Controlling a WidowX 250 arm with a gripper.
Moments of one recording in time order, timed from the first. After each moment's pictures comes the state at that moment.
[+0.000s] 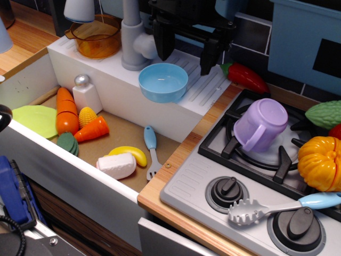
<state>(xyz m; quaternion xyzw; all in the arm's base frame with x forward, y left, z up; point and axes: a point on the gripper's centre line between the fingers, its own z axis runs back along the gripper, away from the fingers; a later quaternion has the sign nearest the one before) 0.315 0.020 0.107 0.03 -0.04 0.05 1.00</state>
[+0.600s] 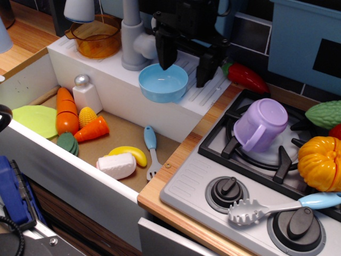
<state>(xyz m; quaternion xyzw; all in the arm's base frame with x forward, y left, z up) 0.324 0.031 0.080 0.04 -0.03 -0.03 1.00</state>
